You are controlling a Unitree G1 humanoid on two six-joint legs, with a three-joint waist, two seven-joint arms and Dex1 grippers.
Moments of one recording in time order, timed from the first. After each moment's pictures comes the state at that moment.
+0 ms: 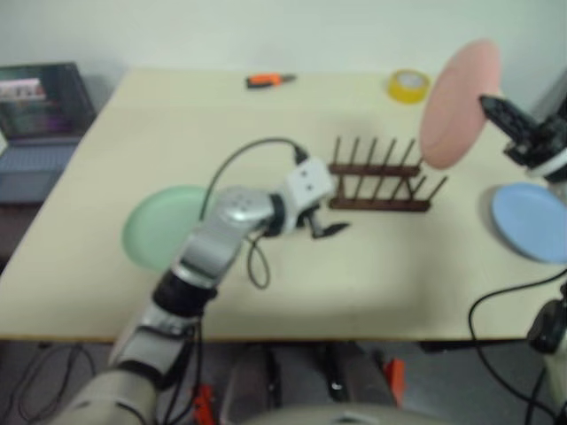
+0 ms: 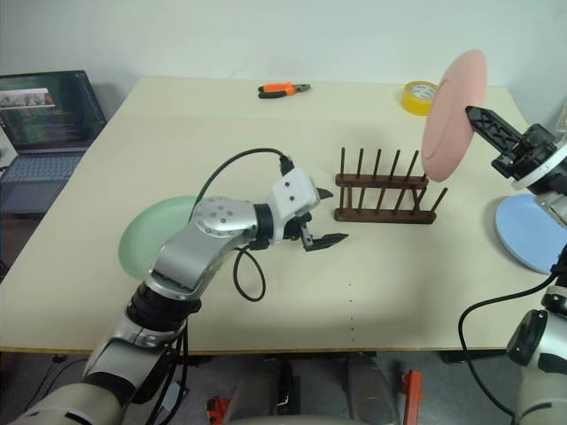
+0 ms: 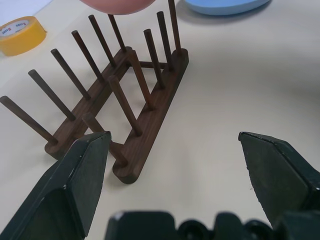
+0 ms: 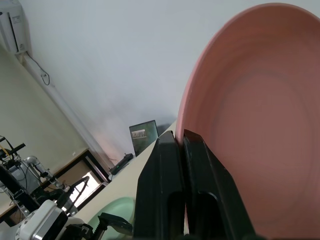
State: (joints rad) left arm -0.68 0.39 -0.37 -0.23 -0.10 0.68 -0.80; right arm -0.72 -0.75 -0.52 0.35 0.92 0.93 0.91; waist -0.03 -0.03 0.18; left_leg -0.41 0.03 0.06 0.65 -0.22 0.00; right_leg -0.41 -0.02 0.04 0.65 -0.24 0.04
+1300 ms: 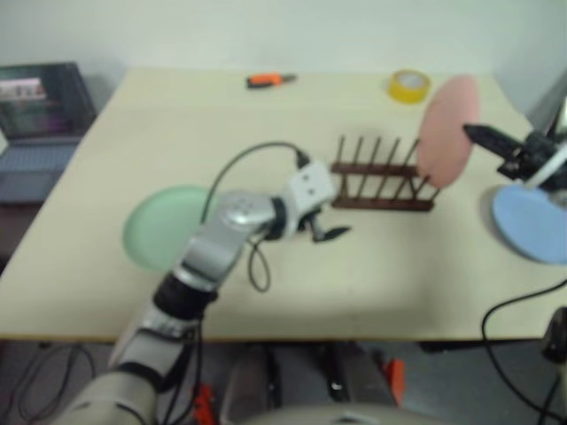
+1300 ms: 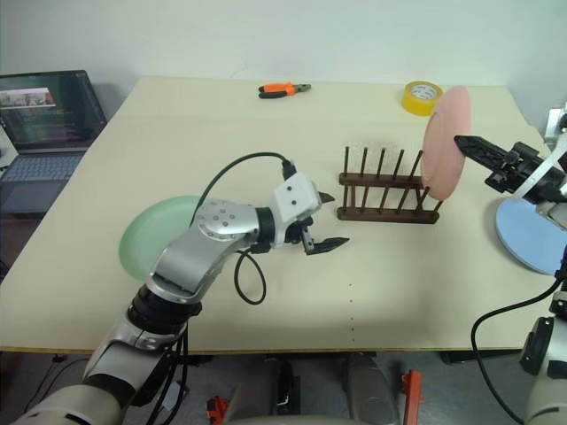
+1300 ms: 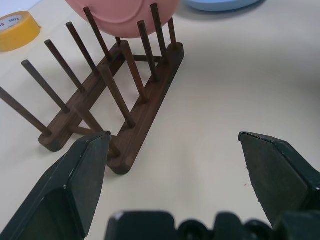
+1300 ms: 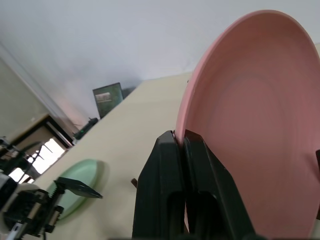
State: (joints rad) left arm -0.67 0.39 -0.39 -0.24 -0.09 0.69 -0.80; right arm -0.68 -0.81 -0.41 0.35 0.77 0.88 0.93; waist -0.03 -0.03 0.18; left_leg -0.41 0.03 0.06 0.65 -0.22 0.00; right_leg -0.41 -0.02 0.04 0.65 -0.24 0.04
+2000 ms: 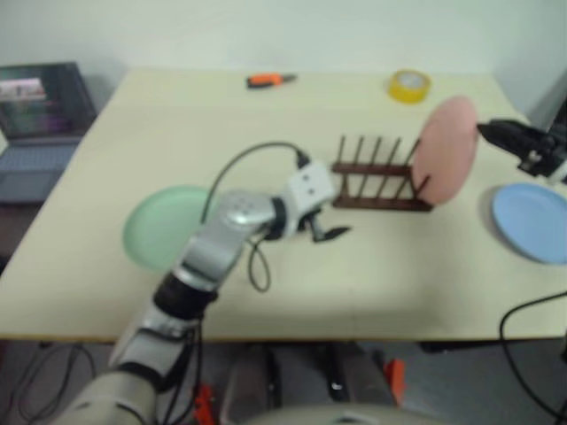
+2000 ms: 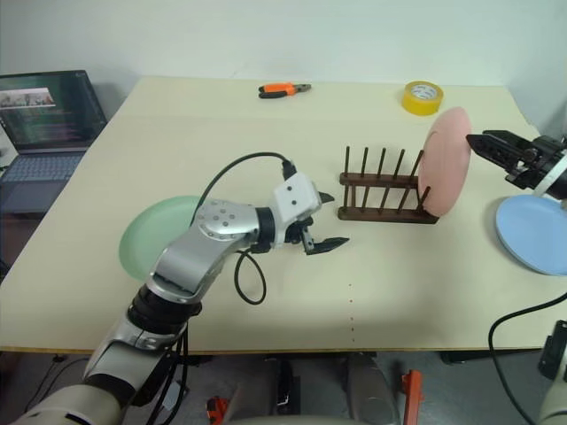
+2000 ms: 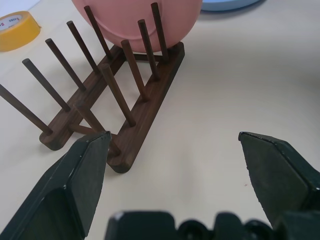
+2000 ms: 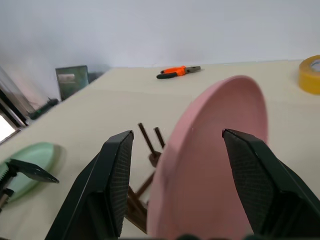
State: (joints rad) left arm -0.67 0.39 -0.39 -0.24 -0.09 0.69 -0.80; right arm -0.64 -0.93 -0.37 0.32 0.63 0.74 0.97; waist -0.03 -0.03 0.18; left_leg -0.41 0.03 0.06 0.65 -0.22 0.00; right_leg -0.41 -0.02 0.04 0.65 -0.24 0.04
